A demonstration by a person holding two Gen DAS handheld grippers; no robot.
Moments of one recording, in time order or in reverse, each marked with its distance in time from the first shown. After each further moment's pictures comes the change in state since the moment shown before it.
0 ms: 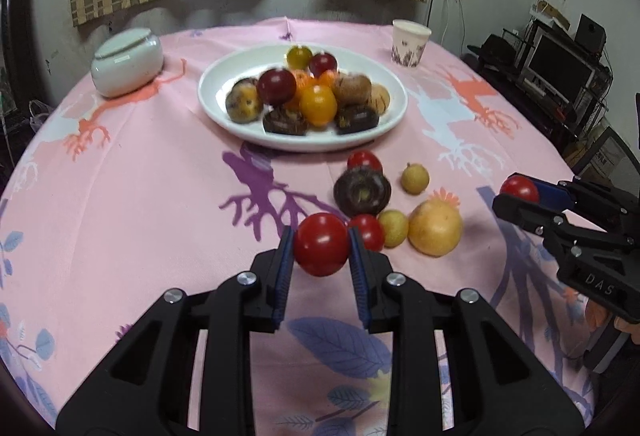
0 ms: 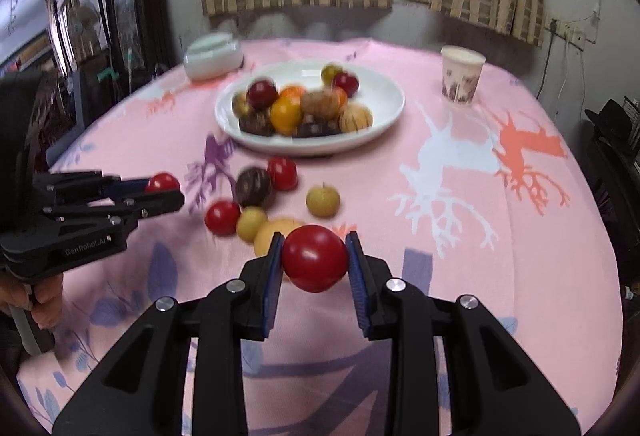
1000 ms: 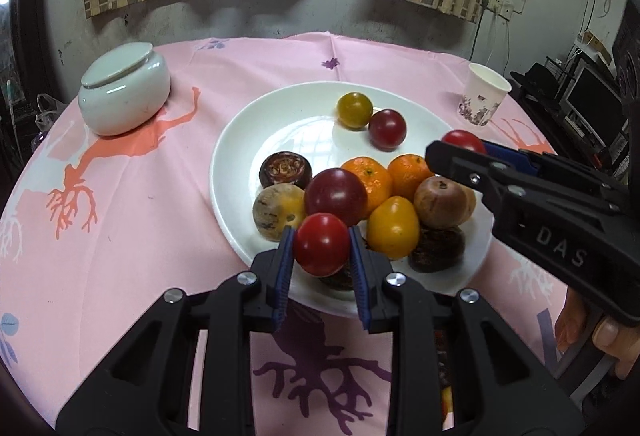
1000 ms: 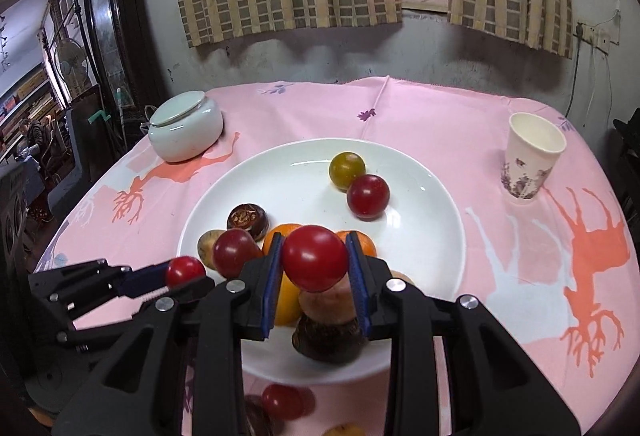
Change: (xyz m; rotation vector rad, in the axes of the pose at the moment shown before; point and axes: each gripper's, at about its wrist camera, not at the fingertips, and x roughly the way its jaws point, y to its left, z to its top) left arm 0.093 0.043 0.100 -0.097 0.029 0.074; right arm 0.146 -0.002 0.139 0.063 0.030 0.049
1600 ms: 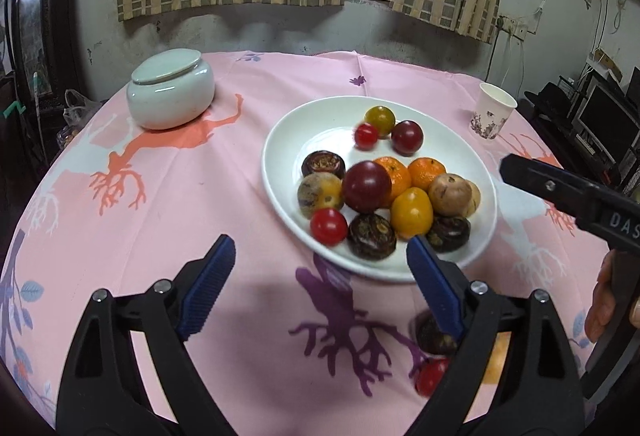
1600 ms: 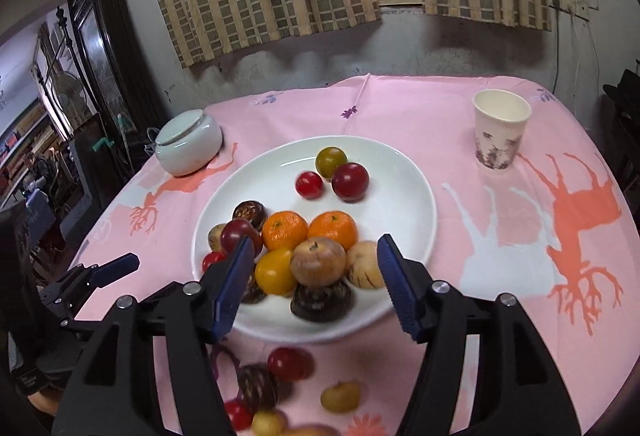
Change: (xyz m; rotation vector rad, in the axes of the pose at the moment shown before) left arm -0.052 0.013 -0.027 -0.047 -0.078 0.059; right arm -0.065 -0.025 -0.025 0.111 -0.028 0.035
